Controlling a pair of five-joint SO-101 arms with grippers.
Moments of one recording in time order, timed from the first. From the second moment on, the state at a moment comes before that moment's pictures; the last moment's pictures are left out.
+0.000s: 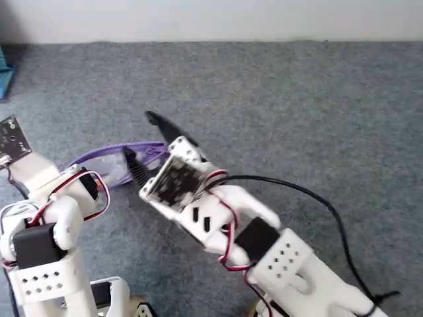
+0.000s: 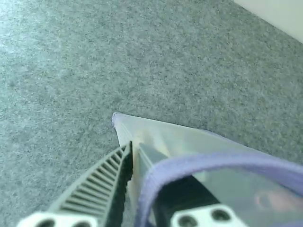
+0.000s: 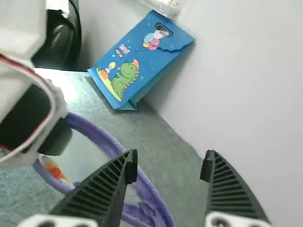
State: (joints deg) left arm -16.9 -56.9 37.1 82.2 24.8; right arm -48.2 -47.6 43.3 20.0 18.9
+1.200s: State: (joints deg) left arm -17.0 -56.9 37.1 82.2 24.8; right arm -44.1 -44.2 51.8 30.2 3.6
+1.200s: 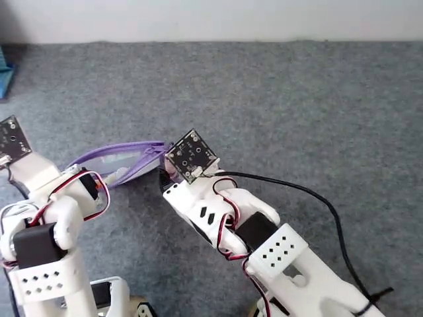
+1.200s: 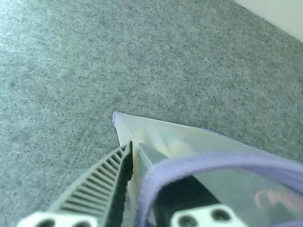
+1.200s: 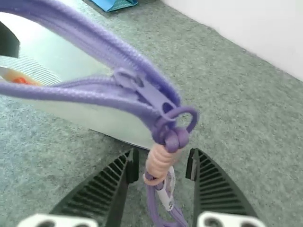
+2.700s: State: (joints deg) left arm -16.9 -56.5 34.9 85.8 27.4; right arm -38.6 -49.9 46.1 40.9 3.5
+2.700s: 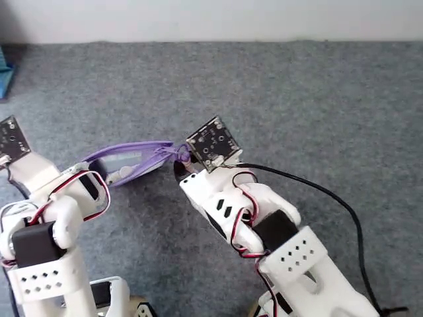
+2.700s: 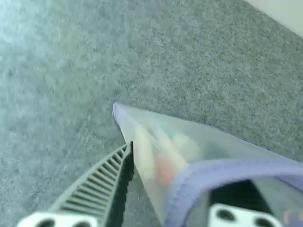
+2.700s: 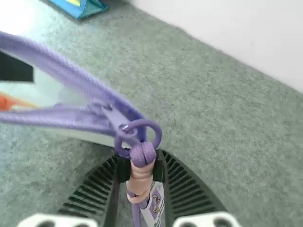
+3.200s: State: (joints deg) left arm -6.7 -57.9 12.5 99.4 31.7; right arm -38.5 -50.6 45.5 35.5 3.5
